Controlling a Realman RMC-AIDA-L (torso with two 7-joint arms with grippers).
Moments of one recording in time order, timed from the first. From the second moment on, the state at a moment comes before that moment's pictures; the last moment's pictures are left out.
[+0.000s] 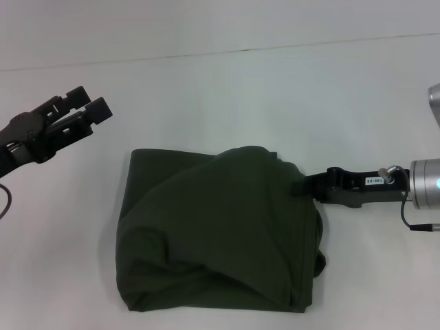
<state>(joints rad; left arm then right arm) -0.45 -2.13 0.51 0.65 1.73 1.72 -1.57 0.56 2.00 -0.64 -0.41 -2.17 -1.33 2.28</state>
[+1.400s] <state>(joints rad) -0.45 -2.13 0.53 0.64 1.73 1.69 -1.56 0.61 1.99 -0.58 -0.44 -2.13 -1.26 2.28</state>
